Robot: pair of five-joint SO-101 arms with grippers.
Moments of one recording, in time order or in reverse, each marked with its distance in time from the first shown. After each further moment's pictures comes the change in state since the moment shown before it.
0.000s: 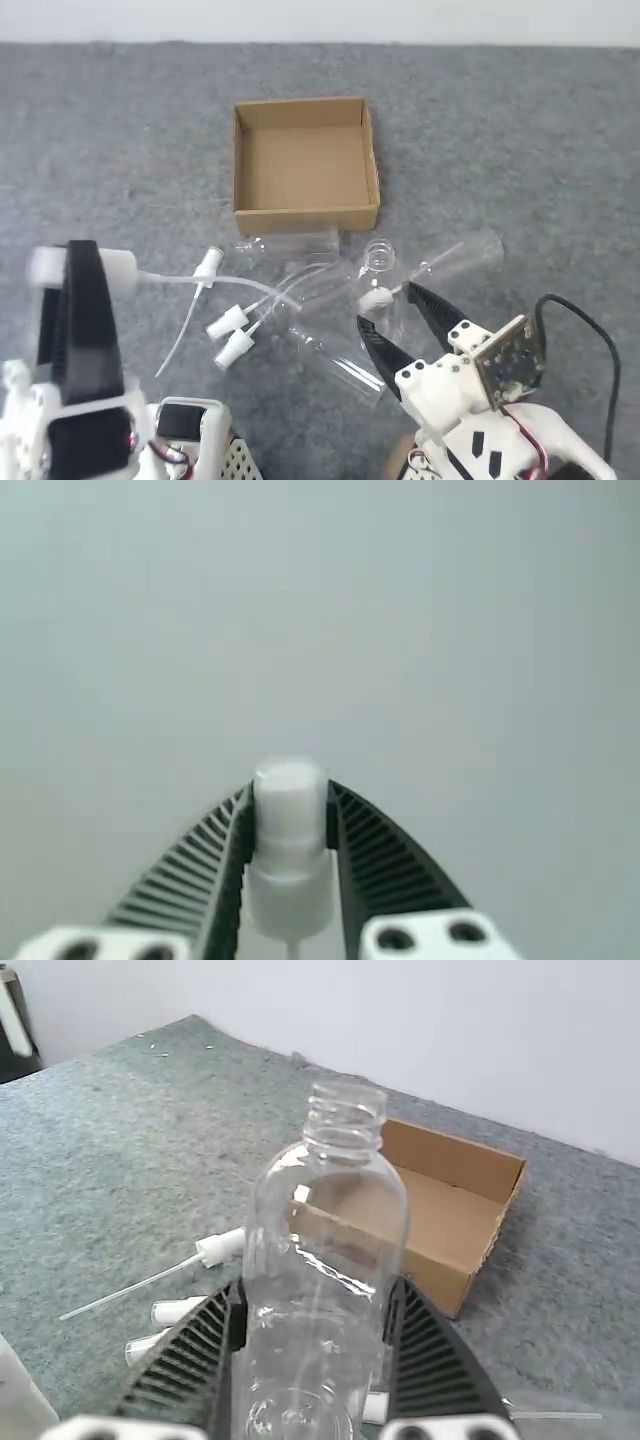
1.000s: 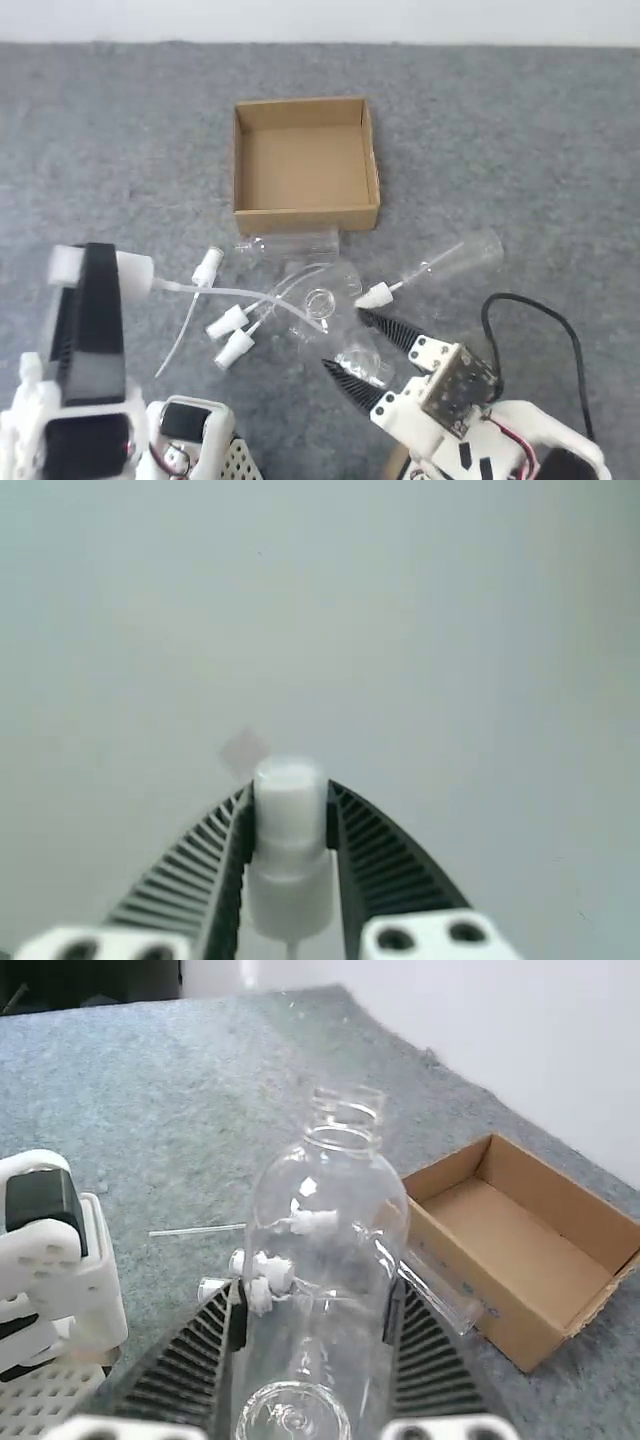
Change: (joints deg) left arm 5.6 0.0 0.0 0.4 4.4; right arm -15.2 0.0 2.5 -0.6 8.8
